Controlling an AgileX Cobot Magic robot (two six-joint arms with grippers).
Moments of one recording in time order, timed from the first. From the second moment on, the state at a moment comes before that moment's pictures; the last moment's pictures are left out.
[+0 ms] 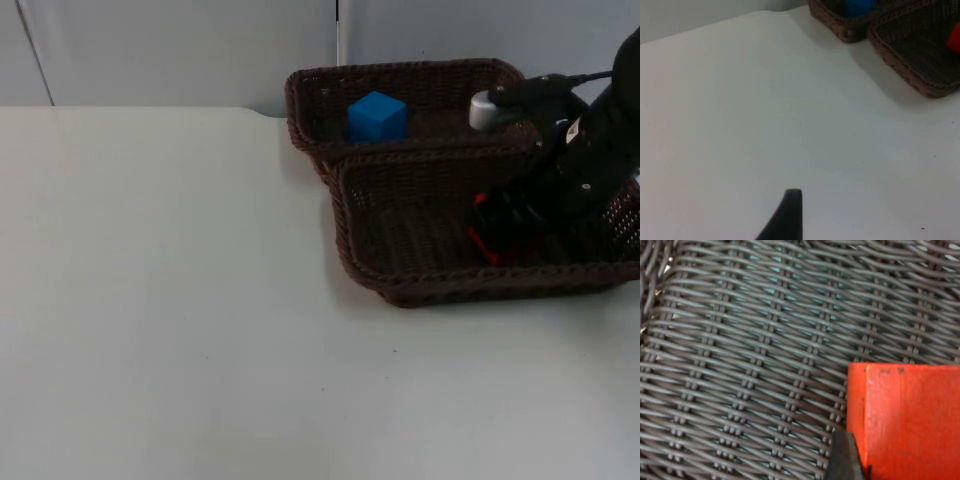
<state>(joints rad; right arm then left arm) 0.36 2.11 -1.28 0.06 0.33 -0.15 -0.32 0.38 -0.52 -0.06 0.79 0.10</state>
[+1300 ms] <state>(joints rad) 0.36 1.48 -1.28 0.06 0.65 -0.12 -0.32 0.38 -0.52 -0.05 0.79 0.10</state>
